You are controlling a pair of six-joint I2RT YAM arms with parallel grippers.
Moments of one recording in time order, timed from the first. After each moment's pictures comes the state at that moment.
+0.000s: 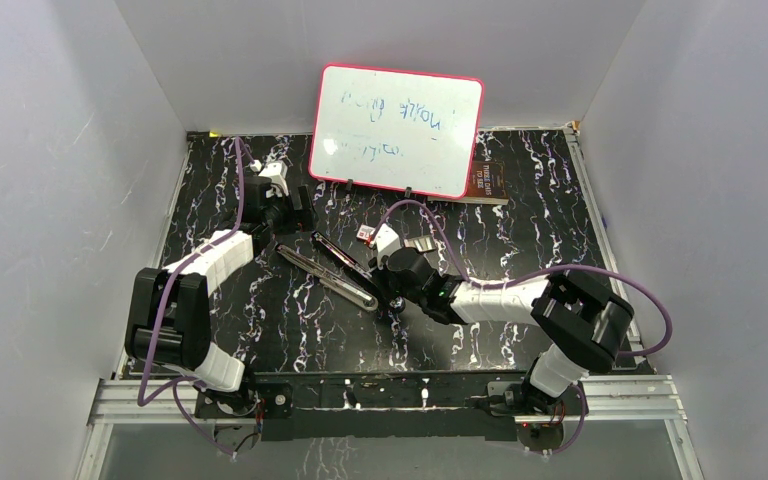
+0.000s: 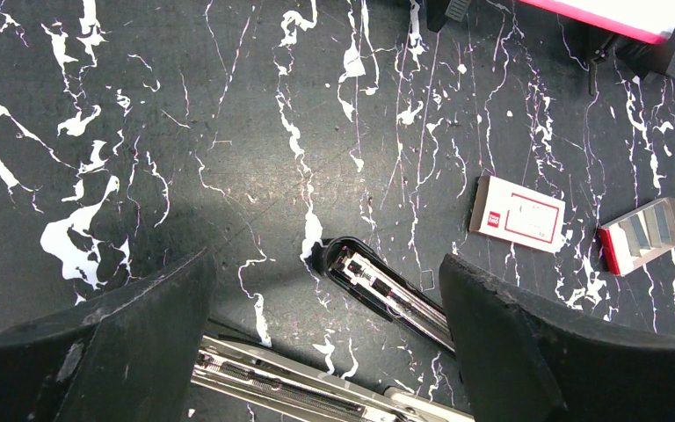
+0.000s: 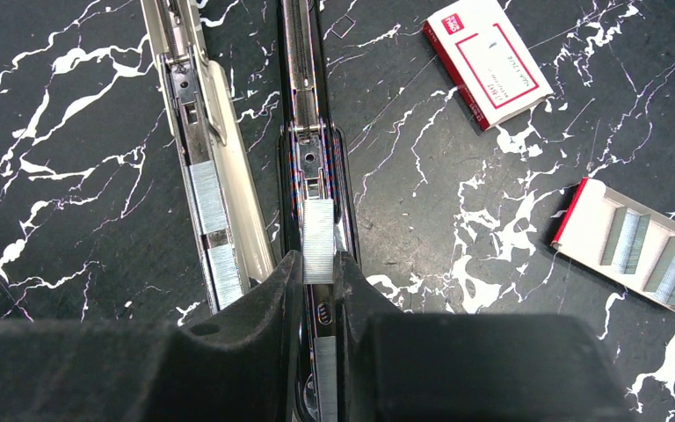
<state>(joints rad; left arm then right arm) -0.17 1.52 0.87 -0.01 0.14 -0.26 1.03 1.58 0.72 0.33 0.19 0.15</state>
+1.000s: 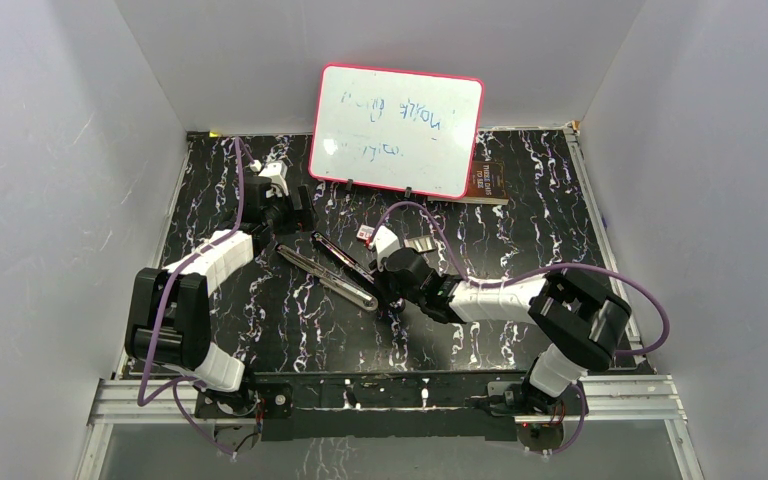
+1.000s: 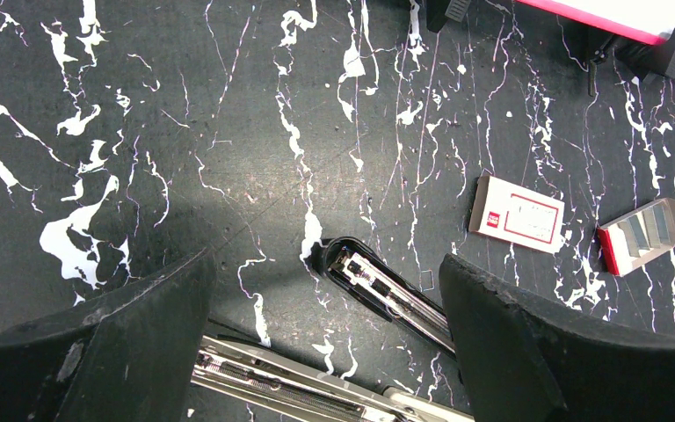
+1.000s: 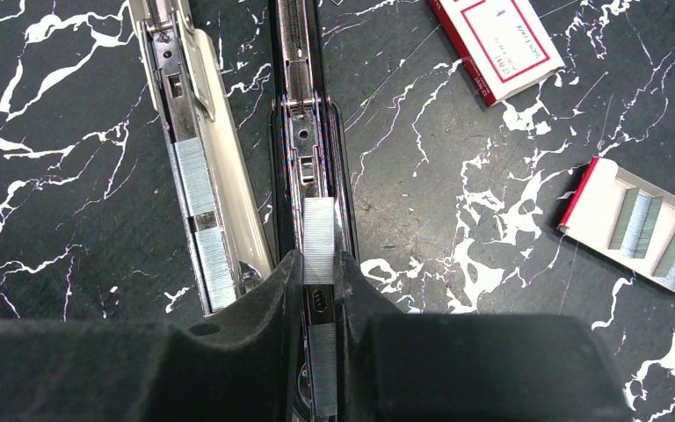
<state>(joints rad) -0.17 1.52 0.87 -0.01 0.14 -0.26 1.03 1.59 0.73 0.28 0.19 0.16</state>
